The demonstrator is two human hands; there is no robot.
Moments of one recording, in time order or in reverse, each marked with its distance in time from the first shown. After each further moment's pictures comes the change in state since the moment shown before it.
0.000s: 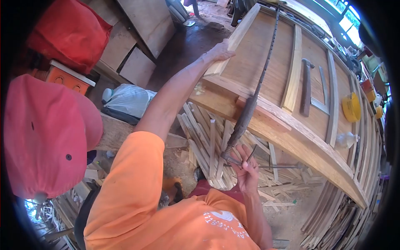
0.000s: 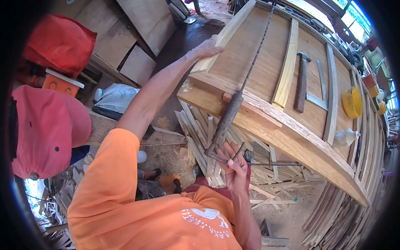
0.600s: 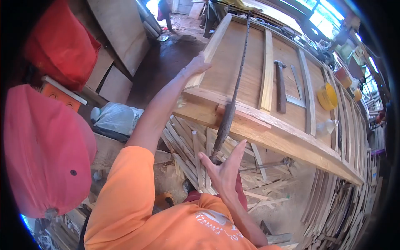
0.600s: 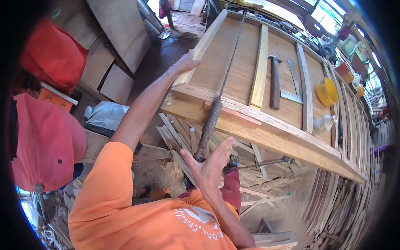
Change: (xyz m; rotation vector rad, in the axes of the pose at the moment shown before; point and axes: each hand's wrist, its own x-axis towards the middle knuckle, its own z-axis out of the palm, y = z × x) left_hand 0.006 -0.004 0.010 -0.001 0.128 0.030; right_hand -0.012 0.015 0.126 -1.547 0.375 -0.465
